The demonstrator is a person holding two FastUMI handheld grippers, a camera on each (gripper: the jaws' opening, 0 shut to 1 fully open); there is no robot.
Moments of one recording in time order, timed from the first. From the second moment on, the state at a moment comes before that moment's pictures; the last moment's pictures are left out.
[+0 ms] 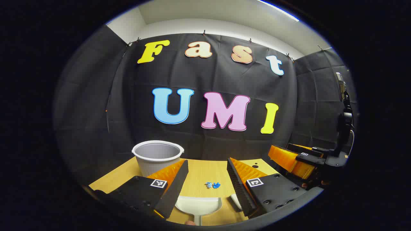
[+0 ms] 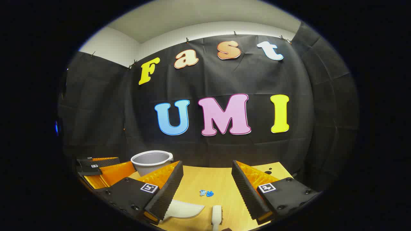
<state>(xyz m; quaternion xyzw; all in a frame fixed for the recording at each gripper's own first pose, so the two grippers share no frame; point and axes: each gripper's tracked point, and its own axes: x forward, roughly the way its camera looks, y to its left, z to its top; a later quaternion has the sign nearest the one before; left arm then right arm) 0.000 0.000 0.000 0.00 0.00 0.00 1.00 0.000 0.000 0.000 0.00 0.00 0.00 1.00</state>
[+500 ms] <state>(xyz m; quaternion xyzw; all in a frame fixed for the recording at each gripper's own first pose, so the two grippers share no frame) -0.012 -0.004 -0.006 0.01 0.00 -0.01 1.00 -0.022 -0.006 -0.007 0.00 0.01 -0.02 1.00</state>
